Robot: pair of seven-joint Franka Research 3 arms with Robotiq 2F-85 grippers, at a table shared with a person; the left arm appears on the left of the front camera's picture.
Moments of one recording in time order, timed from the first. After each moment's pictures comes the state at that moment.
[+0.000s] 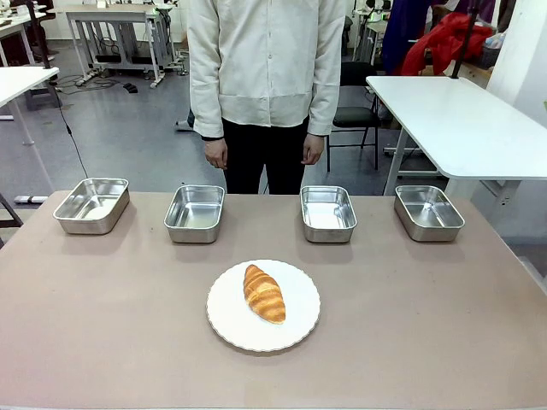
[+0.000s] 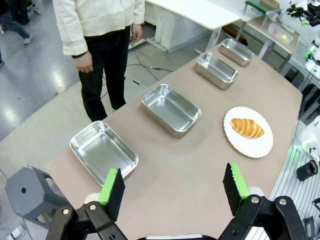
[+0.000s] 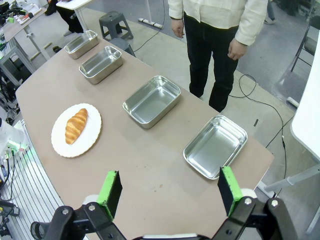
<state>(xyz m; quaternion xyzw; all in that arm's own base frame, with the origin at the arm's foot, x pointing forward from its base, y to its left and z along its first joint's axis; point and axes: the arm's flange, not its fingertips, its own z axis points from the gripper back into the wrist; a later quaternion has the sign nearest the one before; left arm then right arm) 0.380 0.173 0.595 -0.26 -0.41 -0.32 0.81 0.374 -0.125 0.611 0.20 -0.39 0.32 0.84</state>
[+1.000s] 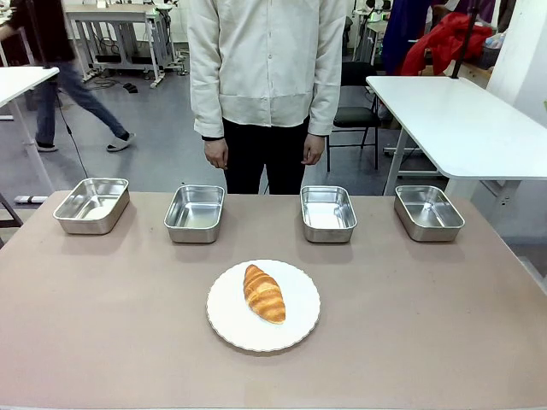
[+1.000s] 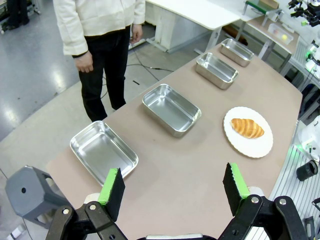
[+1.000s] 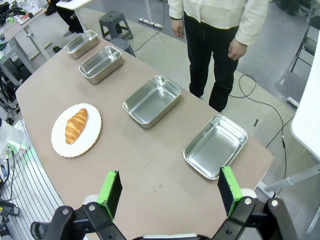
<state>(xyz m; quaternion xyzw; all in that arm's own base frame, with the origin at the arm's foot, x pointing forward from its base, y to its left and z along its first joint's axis) 0.380 0.173 0.595 -0.26 -0.41 -0.32 0.81 0.374 -0.125 0.611 0.20 -0.39 0.32 0.84</state>
